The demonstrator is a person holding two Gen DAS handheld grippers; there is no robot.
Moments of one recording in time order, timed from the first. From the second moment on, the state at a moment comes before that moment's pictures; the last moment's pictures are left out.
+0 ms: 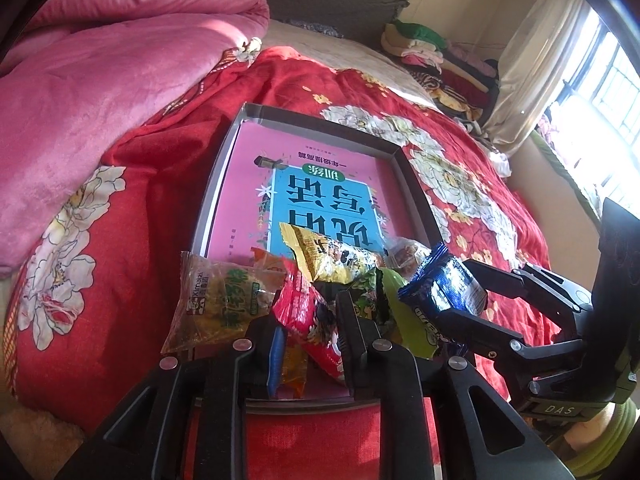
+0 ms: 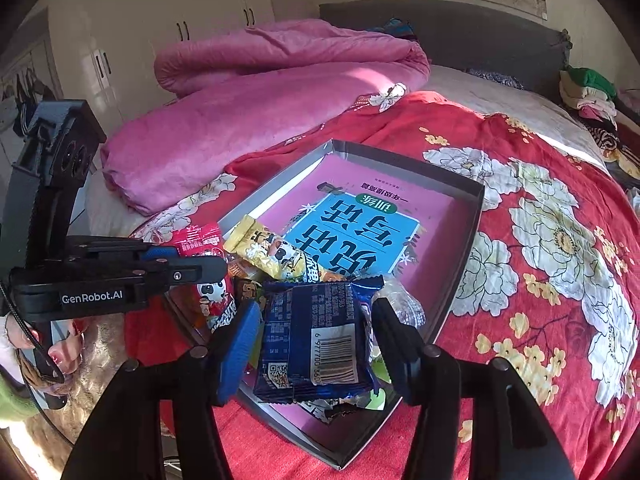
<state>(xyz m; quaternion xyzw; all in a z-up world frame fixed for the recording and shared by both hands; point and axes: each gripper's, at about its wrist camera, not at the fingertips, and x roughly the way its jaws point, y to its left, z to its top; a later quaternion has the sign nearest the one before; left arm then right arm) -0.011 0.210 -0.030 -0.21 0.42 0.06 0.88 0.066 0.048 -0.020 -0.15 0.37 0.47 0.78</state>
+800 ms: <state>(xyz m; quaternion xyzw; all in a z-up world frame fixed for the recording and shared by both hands) -0.059 0.154 0.019 -0.20 0.42 0.11 0.88 0.017 -0.021 0.047 -0.12 0.32 0.43 0.84</state>
